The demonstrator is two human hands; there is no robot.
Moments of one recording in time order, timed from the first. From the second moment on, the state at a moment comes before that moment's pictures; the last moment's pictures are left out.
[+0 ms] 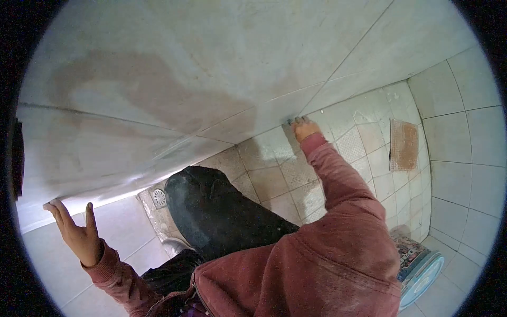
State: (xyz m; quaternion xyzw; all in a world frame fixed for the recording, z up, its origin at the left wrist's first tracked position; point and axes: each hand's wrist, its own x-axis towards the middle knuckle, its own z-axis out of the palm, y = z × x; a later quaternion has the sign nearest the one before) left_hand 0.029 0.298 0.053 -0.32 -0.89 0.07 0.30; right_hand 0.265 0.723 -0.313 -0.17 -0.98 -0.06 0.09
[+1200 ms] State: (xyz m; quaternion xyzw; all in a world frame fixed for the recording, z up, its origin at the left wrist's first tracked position) left_hand -0.019 0.345 0.032 -0.46 -0.75 -0.05 0.47; right_hand 0.298 0.602 -0.175 -0.68 -0.40 0.41 0.46
